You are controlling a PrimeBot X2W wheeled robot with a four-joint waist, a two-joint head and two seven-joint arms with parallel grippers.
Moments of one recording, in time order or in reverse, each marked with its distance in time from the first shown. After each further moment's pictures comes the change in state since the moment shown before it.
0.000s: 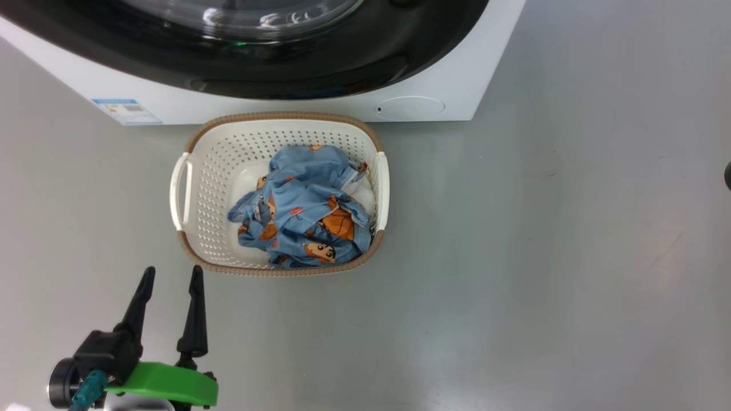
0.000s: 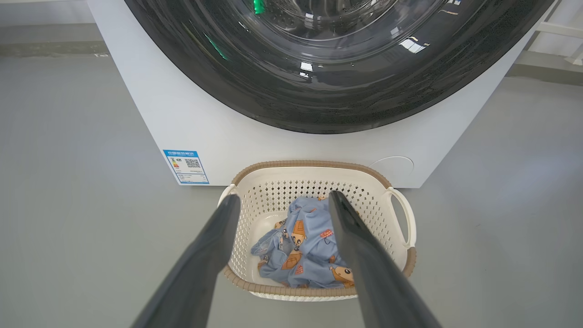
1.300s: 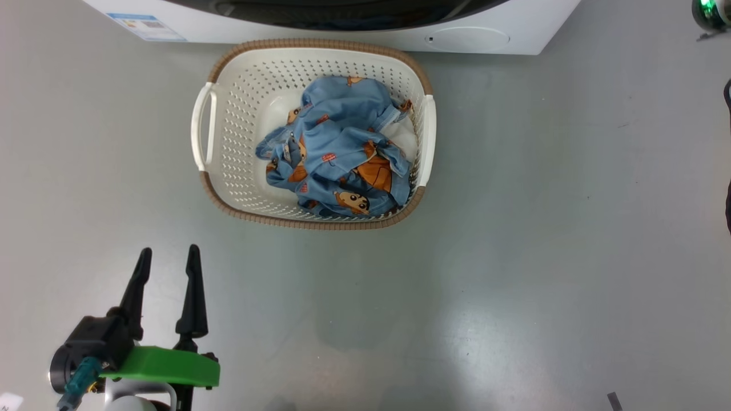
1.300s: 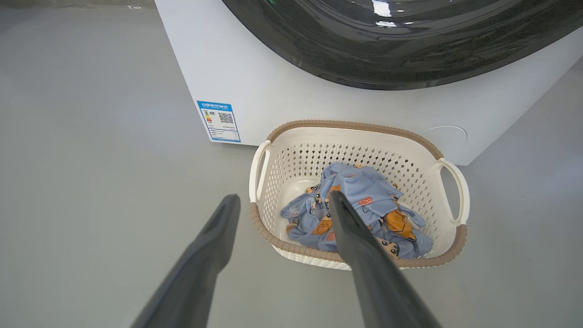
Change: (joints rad) left arm -0.039 -0.001 -0.025 -0.022 -0.063 0.036 0.000; right arm -0.378 -0.020 0.318 -0.034 -0.042 0.000 0.136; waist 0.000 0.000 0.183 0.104
